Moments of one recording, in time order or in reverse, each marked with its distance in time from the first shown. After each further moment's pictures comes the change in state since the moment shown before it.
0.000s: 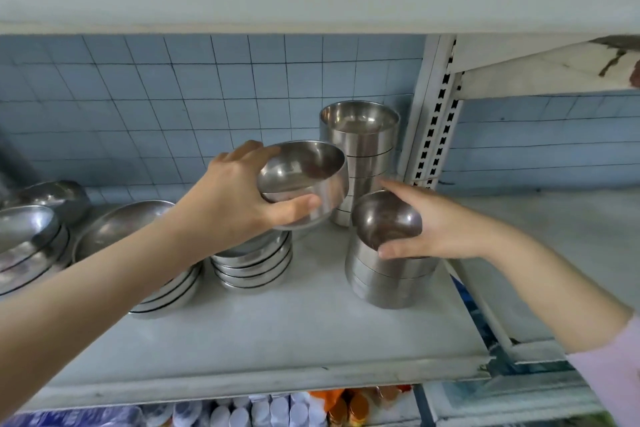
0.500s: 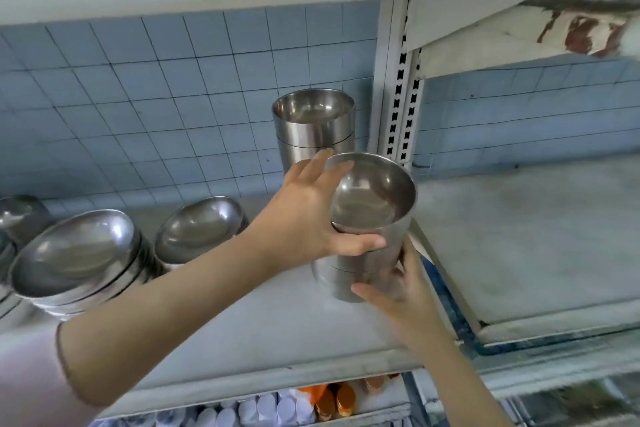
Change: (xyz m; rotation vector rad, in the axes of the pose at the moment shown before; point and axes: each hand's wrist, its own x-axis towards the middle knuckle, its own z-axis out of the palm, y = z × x) left_hand 0.020 0.083 0.088 -0.052 -0.213 0.144; right_hand -0.037 0.057 0.138 0.883 0.524 -0.014
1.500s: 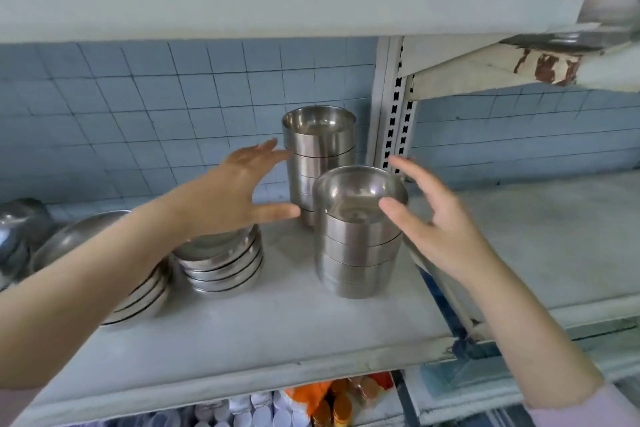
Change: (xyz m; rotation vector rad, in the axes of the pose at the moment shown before) left_hand -0.021 -0.071 -0.074 0.170 -0.106 0.003; right_hand 0.017 -0.133 -0.027 -0.375 -0.012 -0.216
